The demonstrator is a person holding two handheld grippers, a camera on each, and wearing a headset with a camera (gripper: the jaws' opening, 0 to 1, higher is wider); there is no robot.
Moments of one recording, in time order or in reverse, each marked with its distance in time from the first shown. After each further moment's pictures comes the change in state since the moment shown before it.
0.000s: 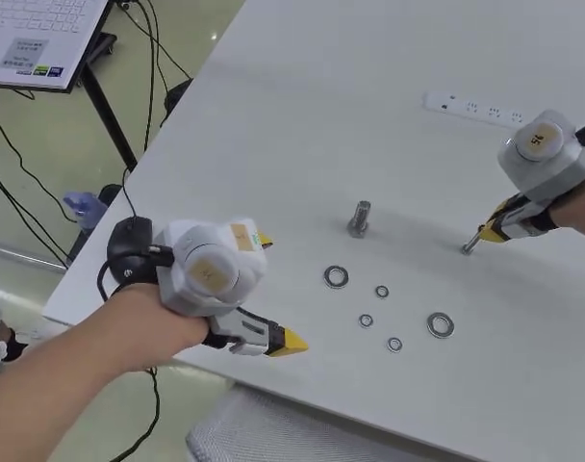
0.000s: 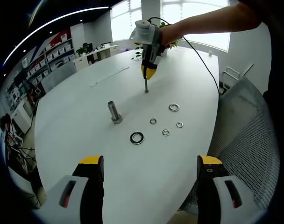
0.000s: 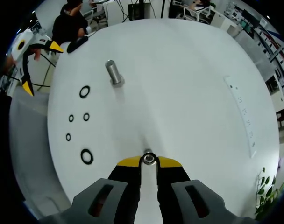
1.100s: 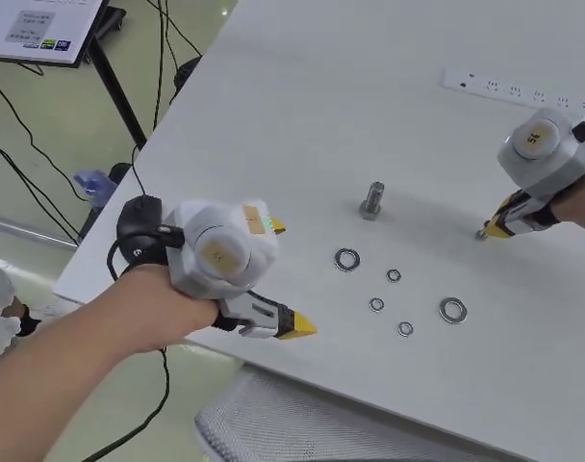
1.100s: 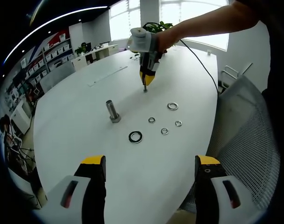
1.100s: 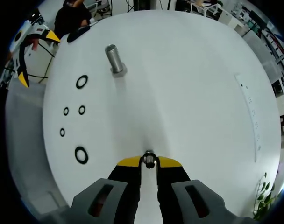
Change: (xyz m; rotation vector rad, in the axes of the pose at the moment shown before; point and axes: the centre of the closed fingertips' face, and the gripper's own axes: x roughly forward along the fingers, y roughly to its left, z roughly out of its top) left arm 0.002 -0.001 -0.004 0.007 0.012 -0.011; right arm 0.029 0.003 -0.007 -0.047 0.056 0.015
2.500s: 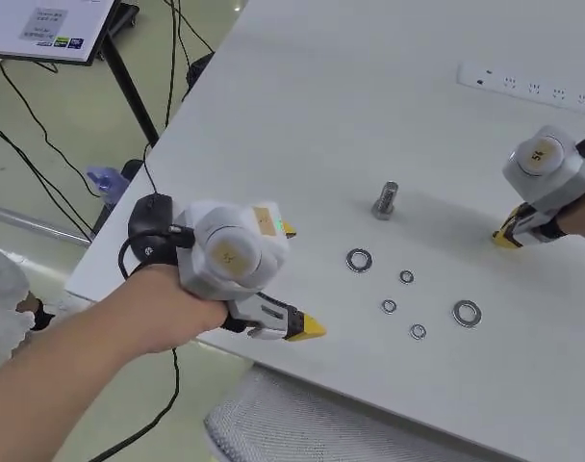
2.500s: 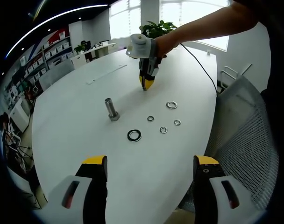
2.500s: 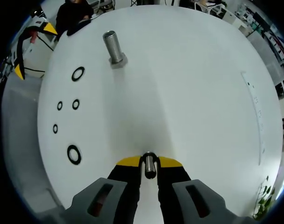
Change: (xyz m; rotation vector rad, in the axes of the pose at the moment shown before) left arm -0.001 -0.002 -0.002 -0.013 0.005 -0.015; right arm 0.020 0.004 -0.006 -0.025 0.016 0.008
